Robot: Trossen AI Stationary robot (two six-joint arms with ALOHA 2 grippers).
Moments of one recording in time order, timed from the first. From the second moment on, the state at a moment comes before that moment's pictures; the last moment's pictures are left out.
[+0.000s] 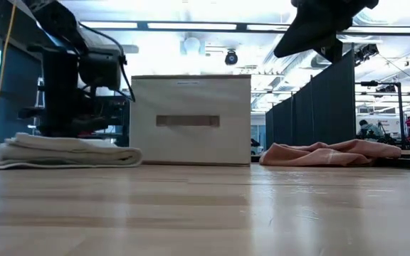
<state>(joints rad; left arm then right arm) 0.28 1.38 0.60 -0.80 -0.35 -0.94 0.32 1.28 0.88 -0.33 0.45 0.73</state>
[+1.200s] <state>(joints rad) -0.16 1.14 0.98 -0.64 0.00 -0.45 0.65 1.24 1.14 -1.32 -0.40 0.90</state>
